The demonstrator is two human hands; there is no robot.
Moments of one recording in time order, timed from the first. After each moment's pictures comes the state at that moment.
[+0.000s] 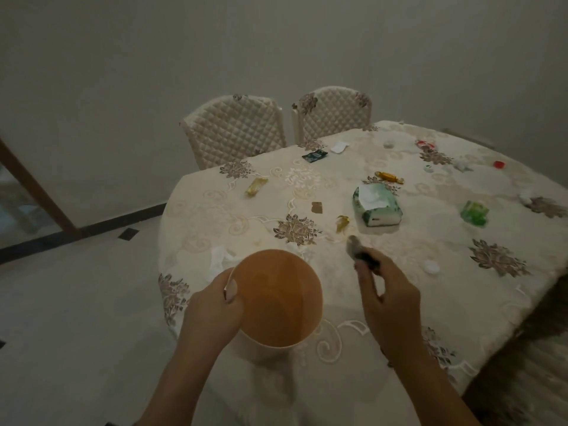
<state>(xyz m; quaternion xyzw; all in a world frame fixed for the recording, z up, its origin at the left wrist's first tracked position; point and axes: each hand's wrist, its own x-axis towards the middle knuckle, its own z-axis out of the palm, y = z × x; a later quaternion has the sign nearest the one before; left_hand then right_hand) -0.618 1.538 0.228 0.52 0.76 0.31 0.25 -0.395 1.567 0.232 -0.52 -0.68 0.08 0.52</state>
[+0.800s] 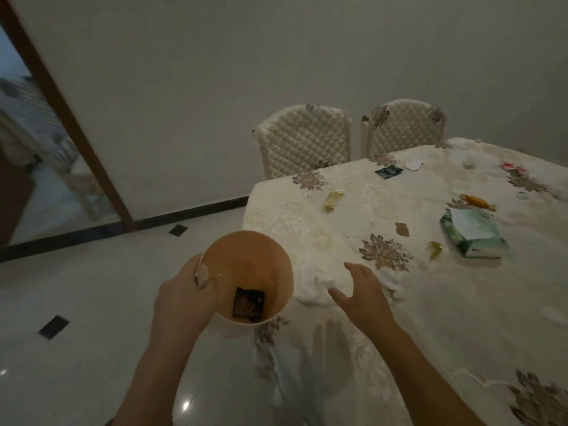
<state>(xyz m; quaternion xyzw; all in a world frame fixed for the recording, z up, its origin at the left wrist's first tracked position) -0.817 1.533 0.256 0.42 0.80 0.38 0.19 -0.586 1.641 0.168 -0.60 -0.73 0.22 0.25</state>
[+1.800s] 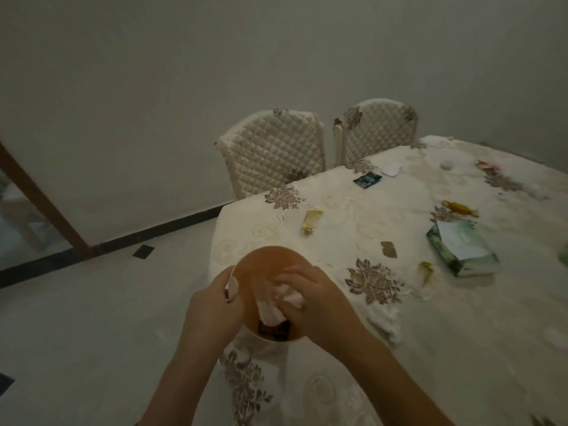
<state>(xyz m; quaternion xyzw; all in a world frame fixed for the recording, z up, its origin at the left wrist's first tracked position) -0.792 1.667 0.244 0.49 0.75 0.34 0.29 -0.634 1.706 0.222 -0.42 -0.84 0.16 0.31</state>
